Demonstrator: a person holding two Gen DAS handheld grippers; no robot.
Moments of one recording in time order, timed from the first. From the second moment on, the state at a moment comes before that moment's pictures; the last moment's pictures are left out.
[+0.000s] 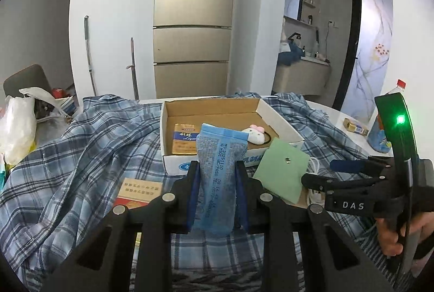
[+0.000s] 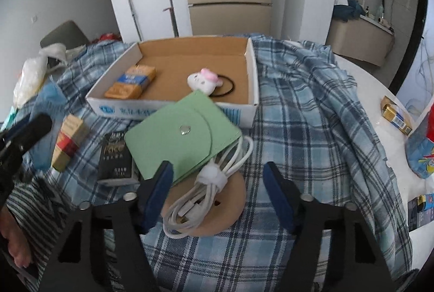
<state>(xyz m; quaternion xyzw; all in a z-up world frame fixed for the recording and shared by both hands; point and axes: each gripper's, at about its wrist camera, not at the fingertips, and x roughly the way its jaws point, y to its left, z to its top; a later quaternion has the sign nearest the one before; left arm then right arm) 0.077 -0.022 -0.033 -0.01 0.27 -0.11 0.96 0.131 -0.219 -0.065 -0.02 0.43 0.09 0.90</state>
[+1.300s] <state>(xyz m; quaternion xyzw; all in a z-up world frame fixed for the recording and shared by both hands) 0.047 -0.013 -0.011 -0.01 0.17 -0.08 0.98 0.082 -0.205 -0.019 -0.05 0.23 0.13 0.96</state>
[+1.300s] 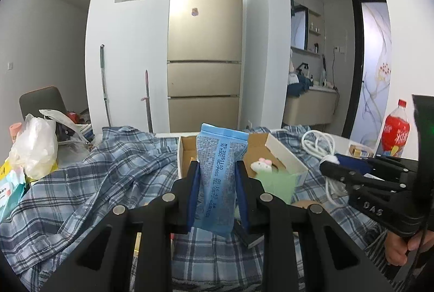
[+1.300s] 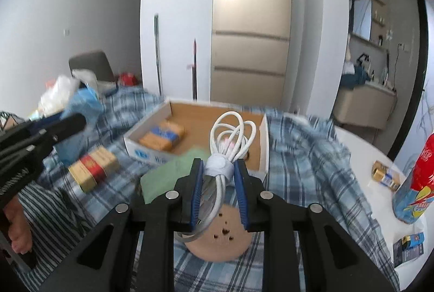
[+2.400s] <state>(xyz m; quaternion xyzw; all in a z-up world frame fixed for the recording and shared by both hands) 0.016 -0.025 0.063 0.02 0.13 -0.08 0.99 0.043 -0.221 0.056 -0.02 0.14 0.14 0.98</state>
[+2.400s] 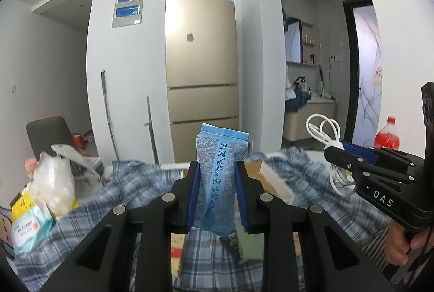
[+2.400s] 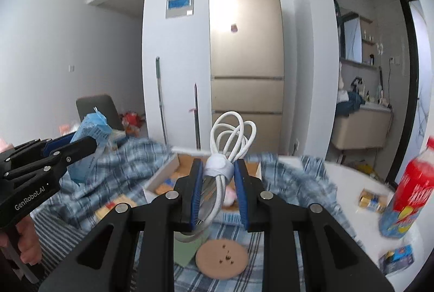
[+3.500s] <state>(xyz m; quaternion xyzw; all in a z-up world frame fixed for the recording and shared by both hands) 0.194 -0.039 0.117 0.00 0.24 -0.08 0.97 0.203 -0.211 0.099 0.02 0.21 0.11 0.97</state>
